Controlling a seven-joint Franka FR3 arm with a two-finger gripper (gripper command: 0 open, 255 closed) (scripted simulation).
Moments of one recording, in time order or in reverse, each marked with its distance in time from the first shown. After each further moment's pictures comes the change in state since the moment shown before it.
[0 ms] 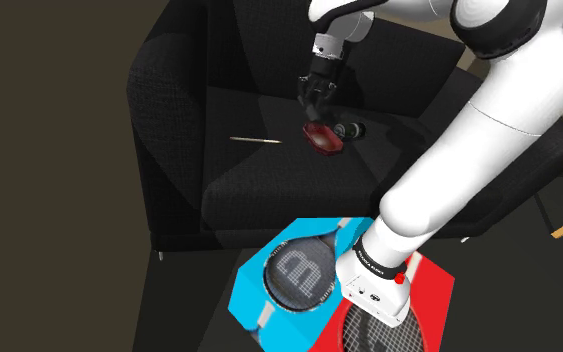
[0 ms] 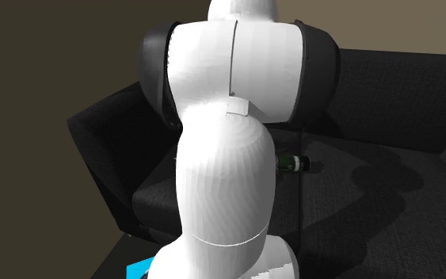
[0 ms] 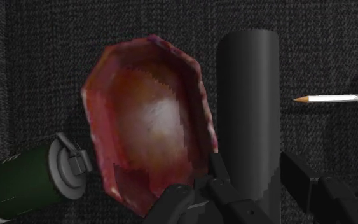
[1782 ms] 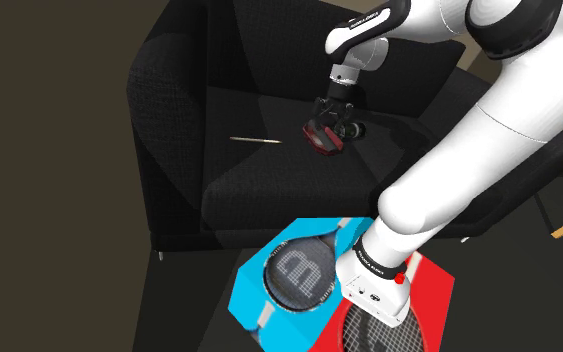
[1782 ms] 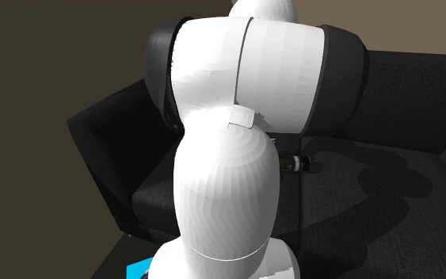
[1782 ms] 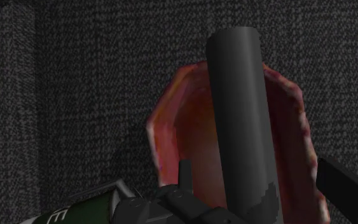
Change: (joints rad) arm -0.062 -0.061 -0.069 -0.226 -0.046 0.163 -0.115
